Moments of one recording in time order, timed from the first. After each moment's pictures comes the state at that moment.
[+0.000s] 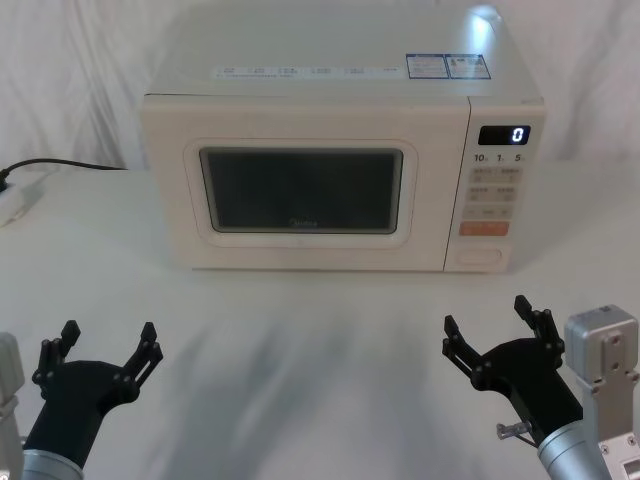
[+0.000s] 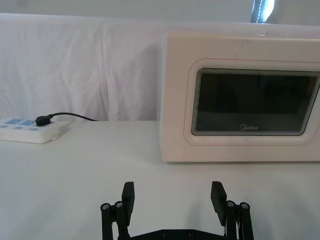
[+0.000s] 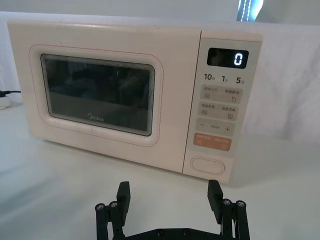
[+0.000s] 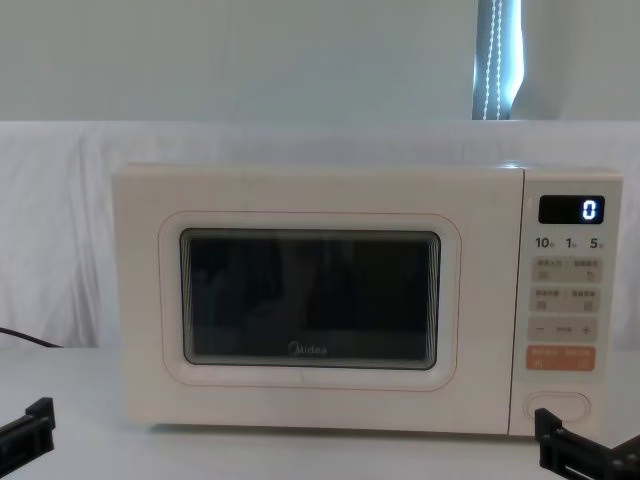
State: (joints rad) left arm 0.27 0.24 0.04 -1.85 -0.25 -0.02 -0.02; right arm -0.17 0.19 -0.26 -1.77 0.07 -0.06 -0.03
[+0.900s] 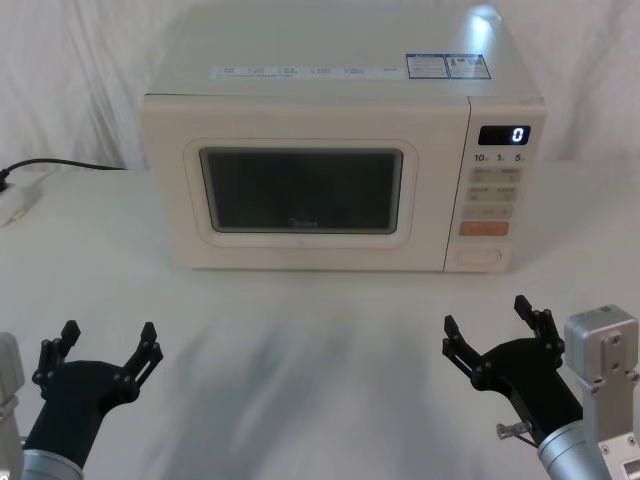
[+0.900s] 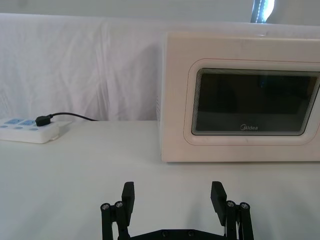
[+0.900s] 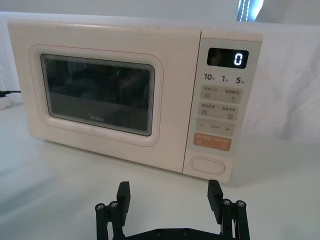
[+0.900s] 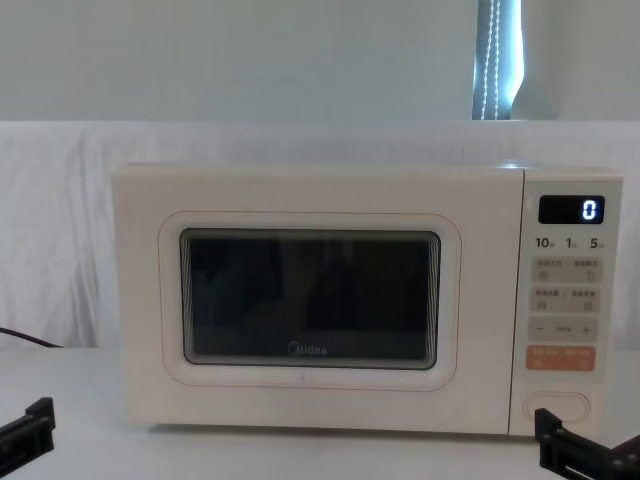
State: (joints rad) left arm 0.27 0.24 0.04 -1.85 -0.25 -0.02 -0.02; right arm -0.17 0.19 -0.26 -1.77 0.07 -0.06 -0.03
